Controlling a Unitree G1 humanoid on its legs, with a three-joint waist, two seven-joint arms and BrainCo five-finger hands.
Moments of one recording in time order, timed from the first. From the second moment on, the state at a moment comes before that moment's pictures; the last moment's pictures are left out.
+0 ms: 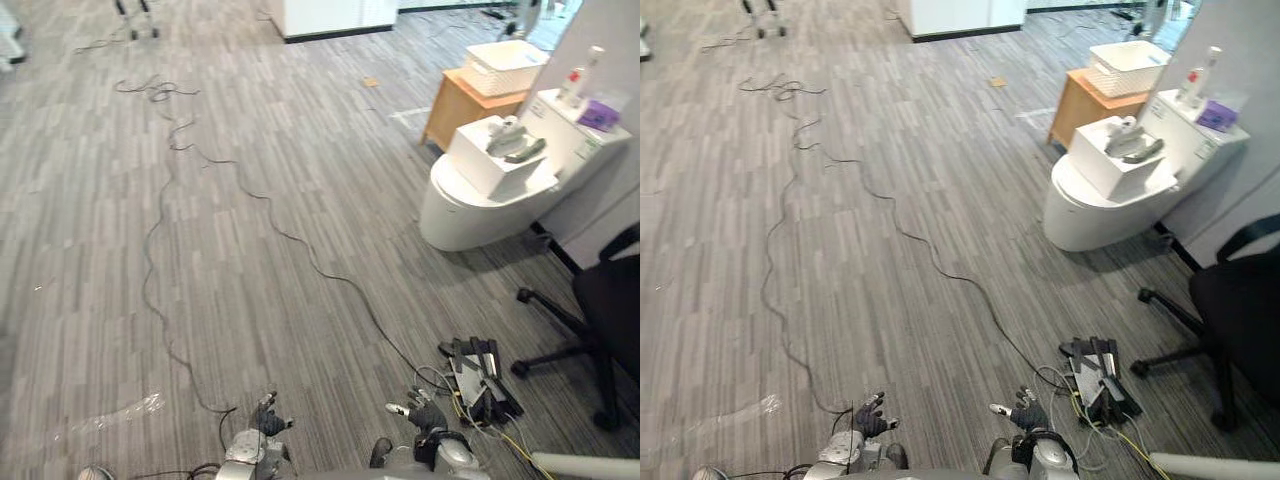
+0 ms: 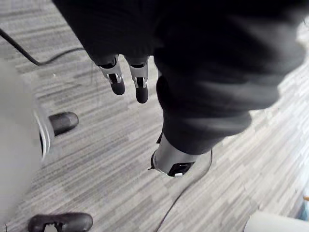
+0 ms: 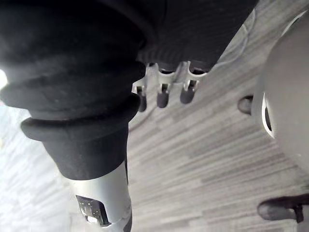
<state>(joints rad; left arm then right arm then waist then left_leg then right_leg) 0.07 0.06 -0.08 0.93 0.05 -0.05 0.07 0.08 -0.01 -0.05 0.86 0.12 -0.07 0.00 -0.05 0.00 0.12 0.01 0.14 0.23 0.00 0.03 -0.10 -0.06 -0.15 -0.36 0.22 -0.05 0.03</state>
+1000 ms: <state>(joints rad) 0.10 0.08 0.11 0.99 0.05 -0.05 0.06 0.08 -0.03 -0.02 0.98 0.04 -0.06 0.03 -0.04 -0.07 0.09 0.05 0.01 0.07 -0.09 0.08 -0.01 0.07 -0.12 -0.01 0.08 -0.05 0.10</state>
